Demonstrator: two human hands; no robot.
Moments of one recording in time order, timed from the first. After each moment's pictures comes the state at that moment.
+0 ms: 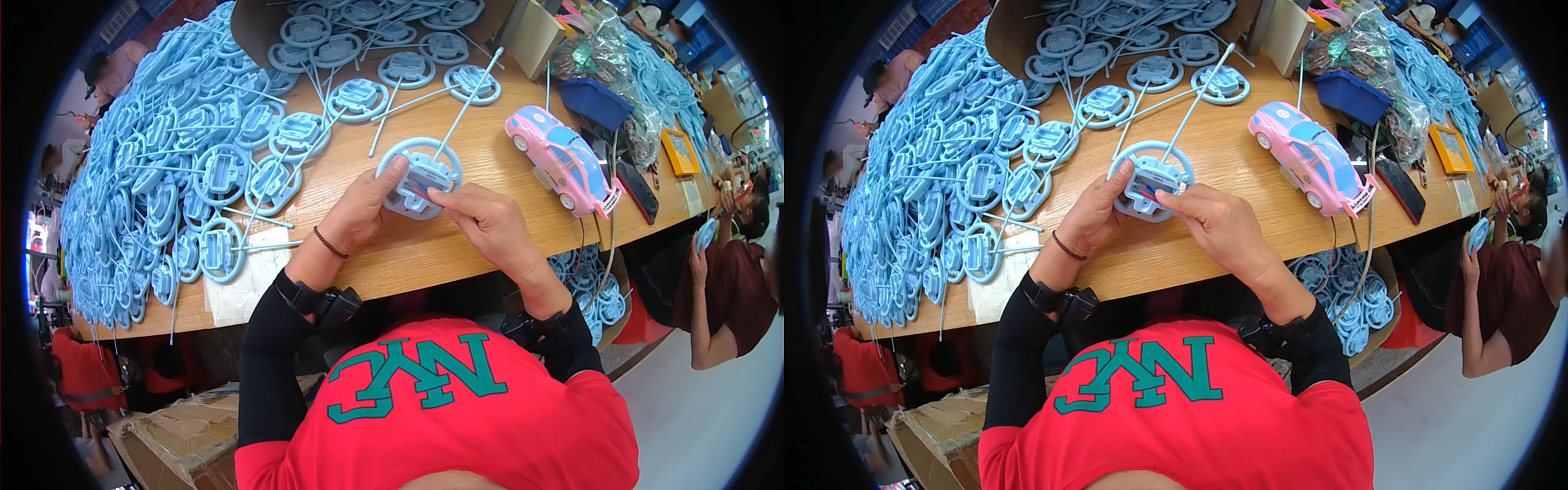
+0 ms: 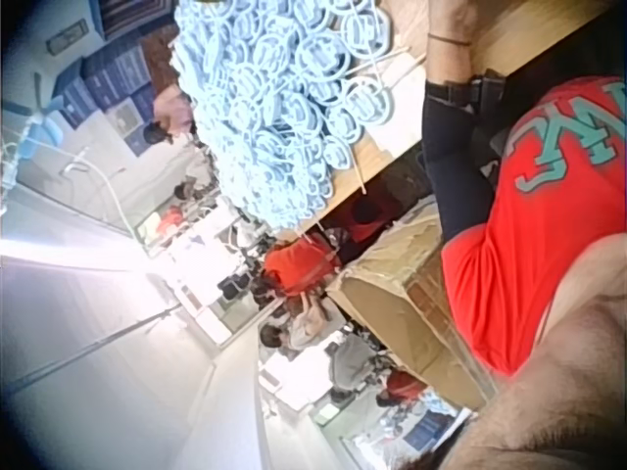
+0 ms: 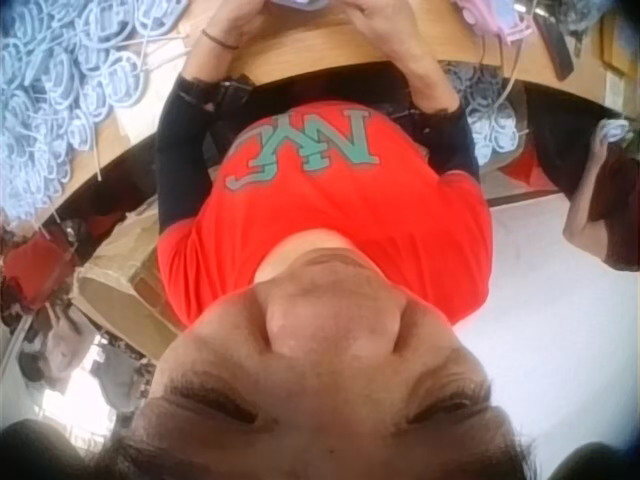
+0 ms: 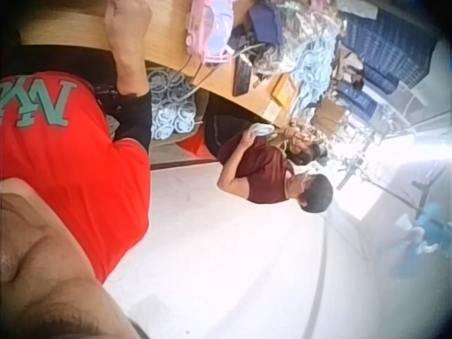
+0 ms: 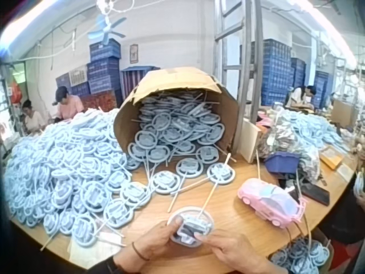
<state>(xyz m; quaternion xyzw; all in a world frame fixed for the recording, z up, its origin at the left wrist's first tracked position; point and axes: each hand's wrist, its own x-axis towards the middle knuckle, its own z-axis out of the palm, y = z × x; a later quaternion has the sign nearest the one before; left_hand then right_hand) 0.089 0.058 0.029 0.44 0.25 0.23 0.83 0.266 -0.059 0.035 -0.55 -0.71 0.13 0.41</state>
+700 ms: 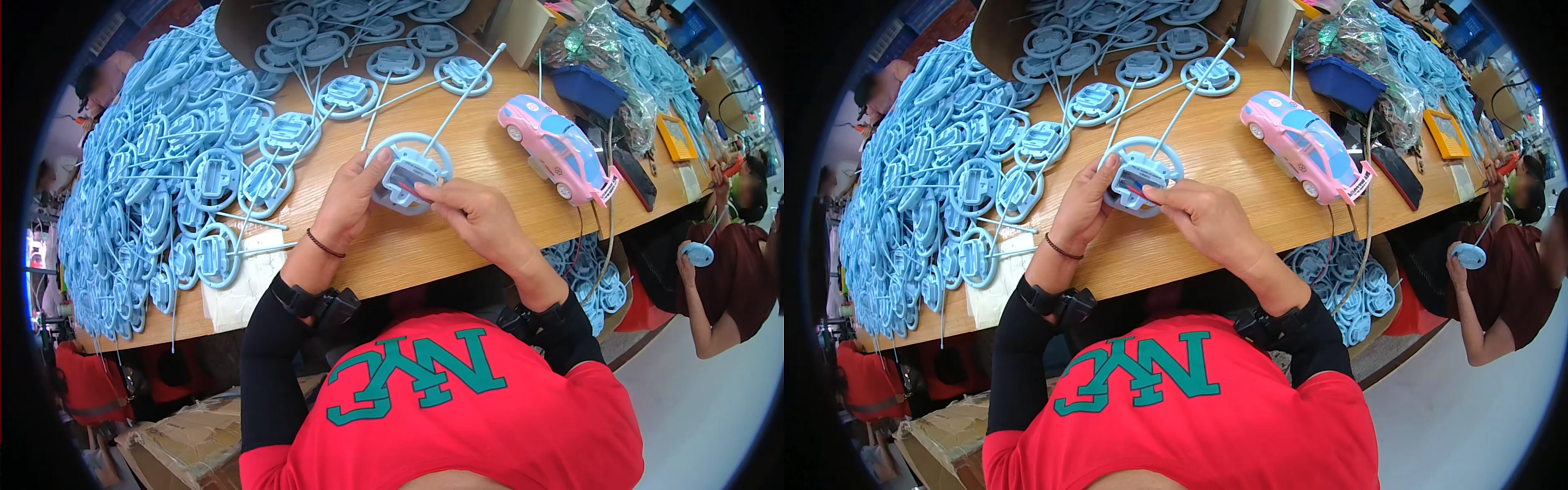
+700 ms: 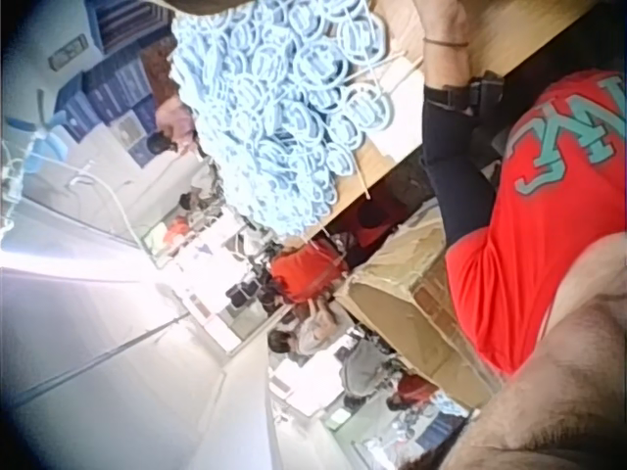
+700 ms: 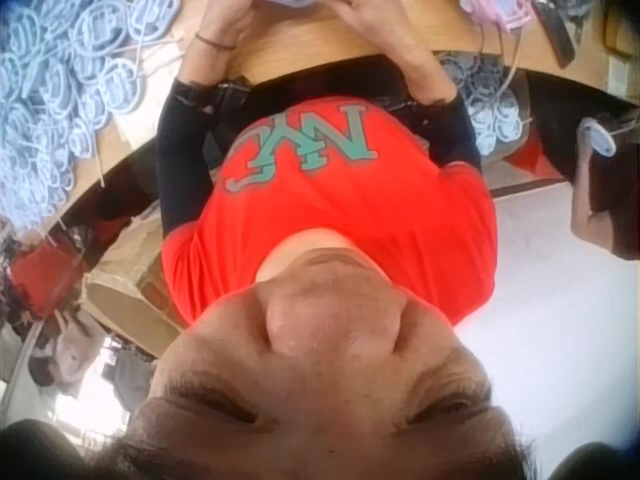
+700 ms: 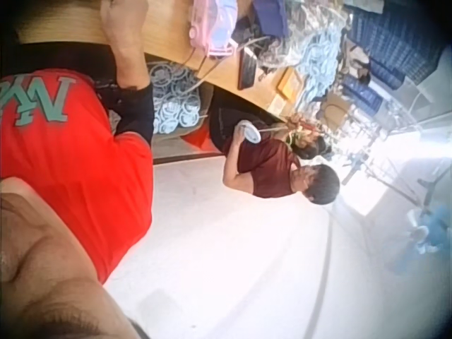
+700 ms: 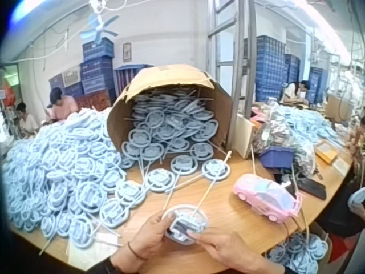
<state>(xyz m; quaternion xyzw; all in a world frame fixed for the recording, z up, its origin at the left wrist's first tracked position) 0.087 0.065 0.016 0.44 0.26 0.30 0.80 0.260 -0.056 0.032 -0.55 -0.70 0.16 0.42</state>
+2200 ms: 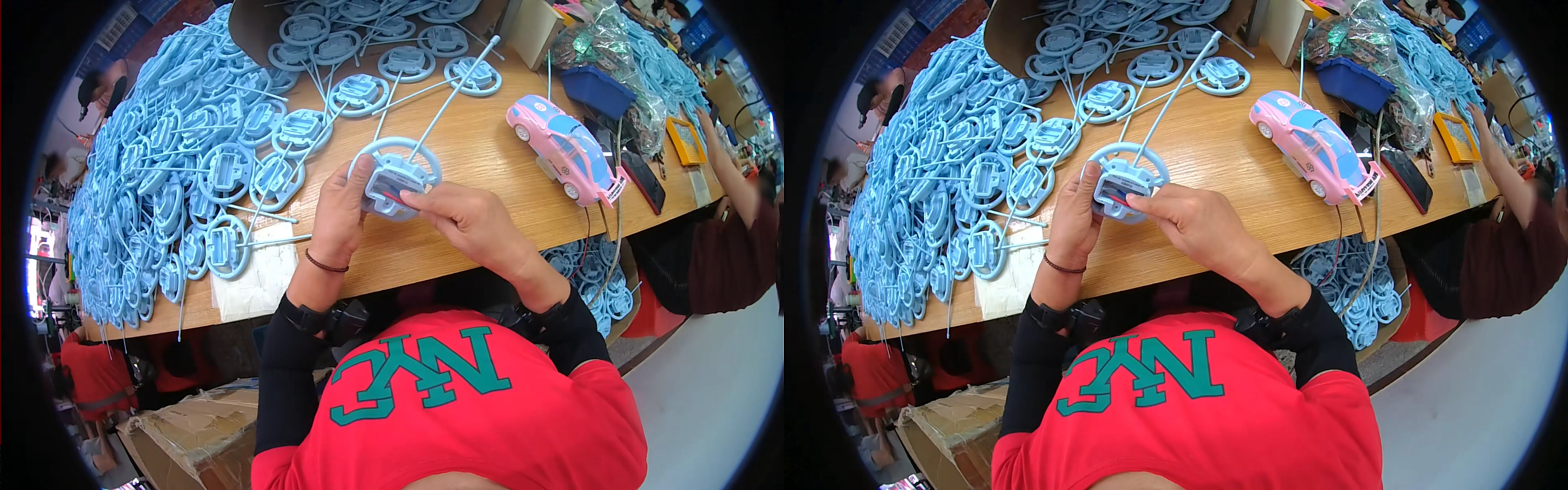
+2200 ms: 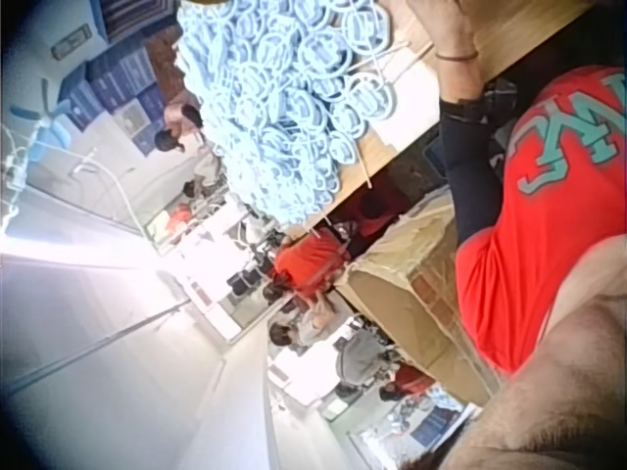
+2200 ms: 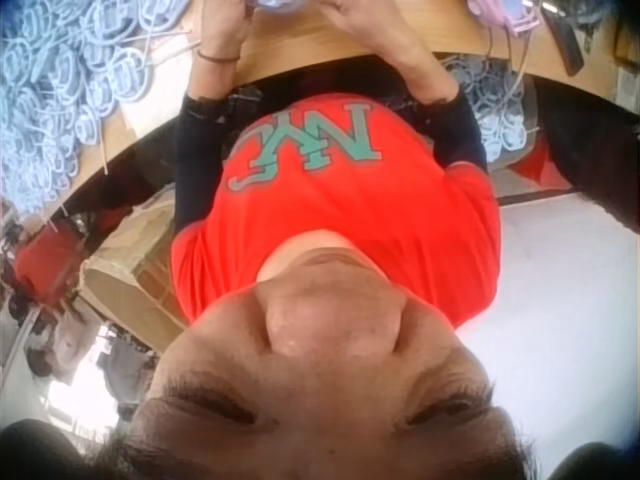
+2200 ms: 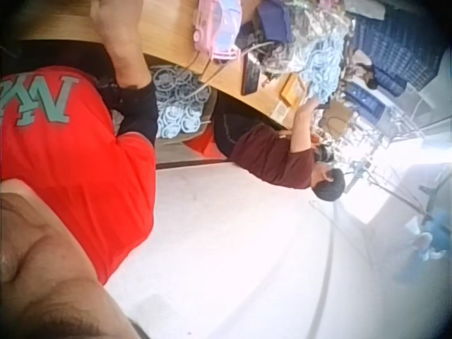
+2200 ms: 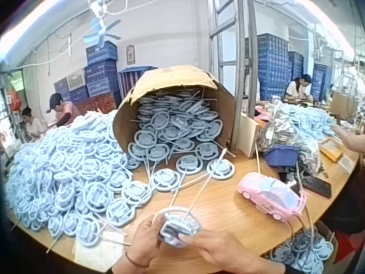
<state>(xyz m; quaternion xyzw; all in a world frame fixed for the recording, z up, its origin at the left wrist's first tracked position) 0.068 0.043 0.022 0.43 0.31 0.42 0.74 0.244 -0.056 0.044 -0.52 -0.74 0.15 0.40</state>
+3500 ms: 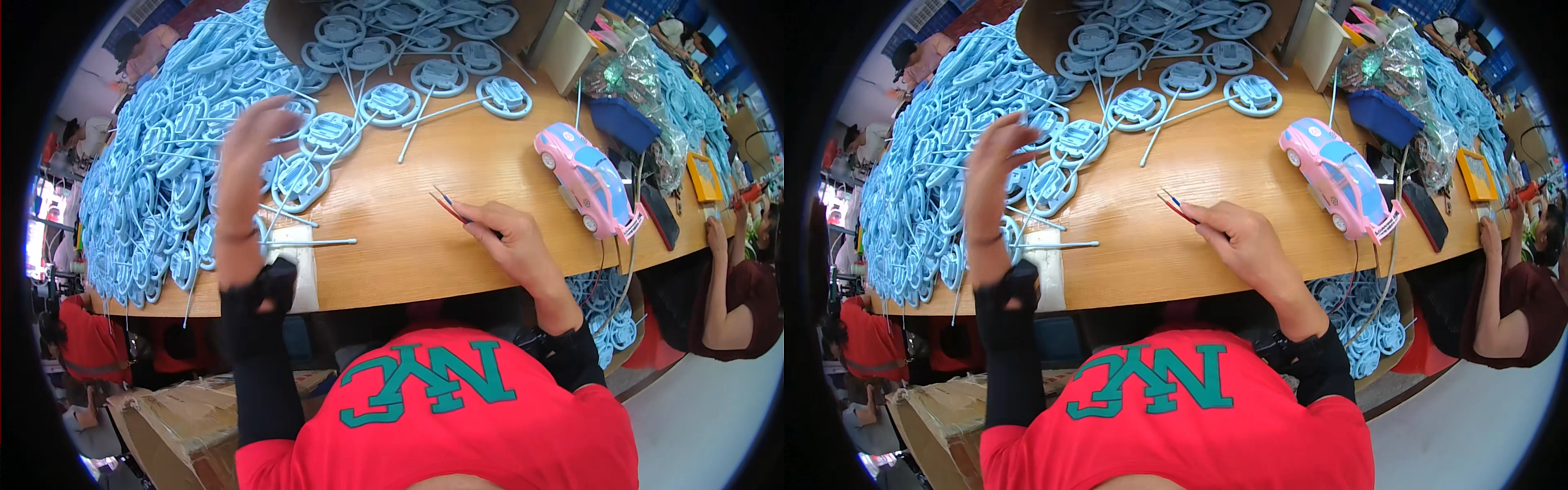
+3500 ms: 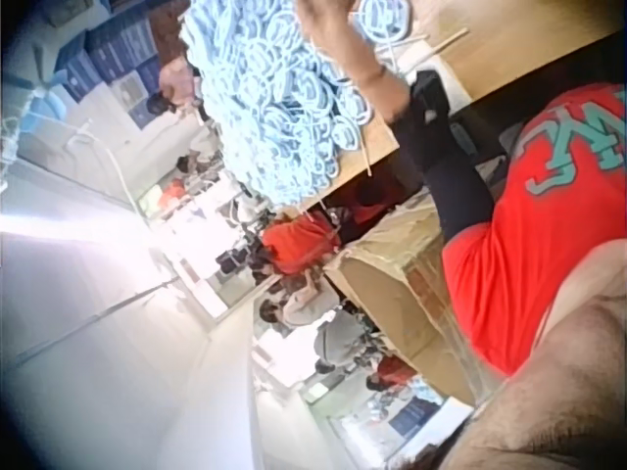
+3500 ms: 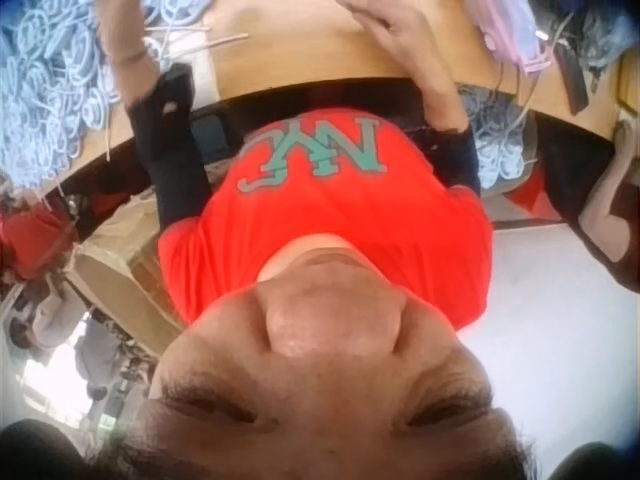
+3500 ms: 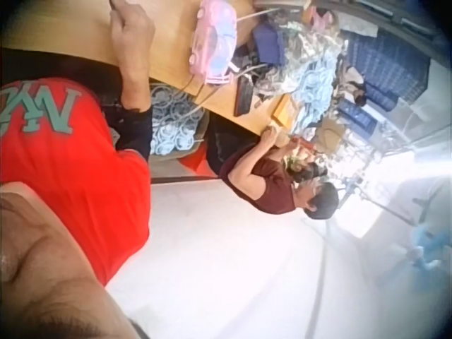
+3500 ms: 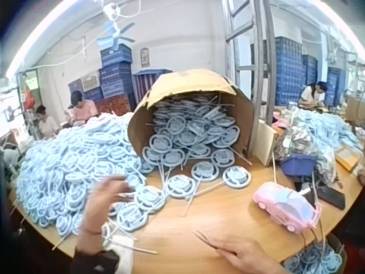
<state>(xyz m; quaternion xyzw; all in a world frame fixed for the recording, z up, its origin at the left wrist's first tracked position) -0.022 0.116 0.123 0.66 0.35 0.46 0.48 0.270 -0.059 0.035 -0.54 -0.68 0.24 0.42</state>
